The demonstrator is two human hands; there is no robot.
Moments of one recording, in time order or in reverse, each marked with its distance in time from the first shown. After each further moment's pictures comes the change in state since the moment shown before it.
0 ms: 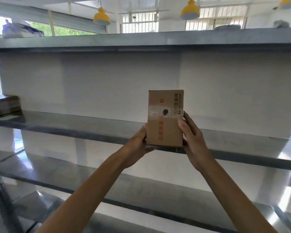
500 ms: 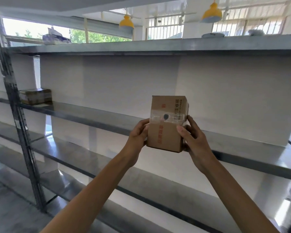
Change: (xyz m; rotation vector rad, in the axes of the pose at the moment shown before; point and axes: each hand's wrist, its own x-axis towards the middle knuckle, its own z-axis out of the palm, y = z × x) left_hand -0.040 0.008 0.120 0.039 0.438 0.217; right_hand -0.047 -0.033 -0.100 0.011 -0.167 0.071
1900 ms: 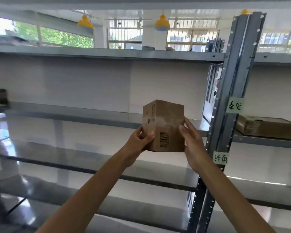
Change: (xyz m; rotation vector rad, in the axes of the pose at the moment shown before) left_hand -0.176 0.051 0.141 -0.143 -0.389 -0.166; right_hand -0.231 -0.085 -0.103 0.030 0.294 0.007
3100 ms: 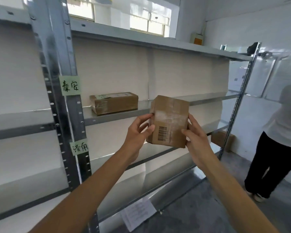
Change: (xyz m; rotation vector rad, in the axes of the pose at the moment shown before) left_hand 0.085 -0.075 0.495 -0.165 -0.465 0.057; right_hand -0.131 -0.100 -0.444 -0.254 0.720 -0.075
